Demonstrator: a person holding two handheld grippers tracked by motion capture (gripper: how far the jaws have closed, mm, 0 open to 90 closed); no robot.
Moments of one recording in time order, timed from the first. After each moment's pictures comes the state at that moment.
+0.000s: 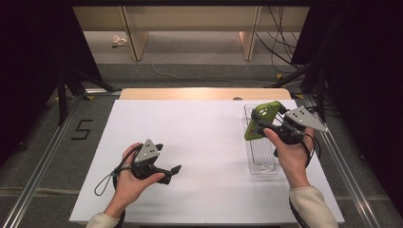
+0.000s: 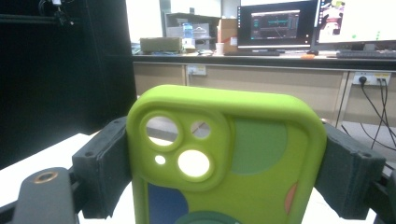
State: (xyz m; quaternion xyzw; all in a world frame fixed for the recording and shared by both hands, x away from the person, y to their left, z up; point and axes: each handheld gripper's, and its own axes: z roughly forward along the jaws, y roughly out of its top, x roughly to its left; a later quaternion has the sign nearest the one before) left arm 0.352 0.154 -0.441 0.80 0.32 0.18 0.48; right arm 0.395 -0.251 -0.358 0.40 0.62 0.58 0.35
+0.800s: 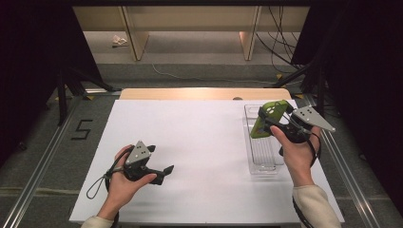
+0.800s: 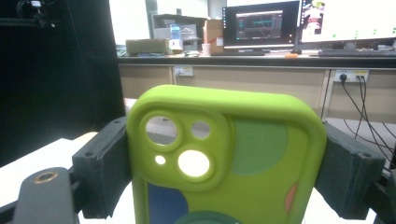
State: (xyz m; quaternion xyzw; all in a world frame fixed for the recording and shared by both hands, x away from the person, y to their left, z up) left arm 0.349 0.175 -0.447 0.79 0.33 0.18 0.48; right arm 0.398 -0.266 -0.358 0.42 0.60 0.58 0.36
